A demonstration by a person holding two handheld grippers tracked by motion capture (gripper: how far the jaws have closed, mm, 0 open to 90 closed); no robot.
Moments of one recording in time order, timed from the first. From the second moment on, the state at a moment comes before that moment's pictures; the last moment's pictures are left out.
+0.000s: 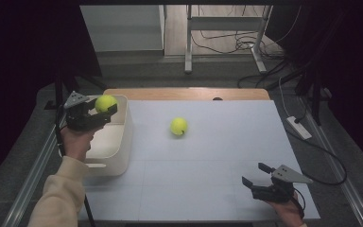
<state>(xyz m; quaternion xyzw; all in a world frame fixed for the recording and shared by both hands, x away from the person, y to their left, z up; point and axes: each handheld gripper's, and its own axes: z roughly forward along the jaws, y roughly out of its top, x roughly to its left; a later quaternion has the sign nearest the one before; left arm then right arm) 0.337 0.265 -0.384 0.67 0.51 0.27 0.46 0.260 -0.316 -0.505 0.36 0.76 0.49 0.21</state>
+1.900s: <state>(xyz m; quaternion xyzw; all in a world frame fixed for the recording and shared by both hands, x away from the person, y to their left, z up) 0.379 0.304 -0.404 0.66 0.59 0.27 0.38 0.260 -0.316 -0.507 0.36 0.76 0.49 0.21</state>
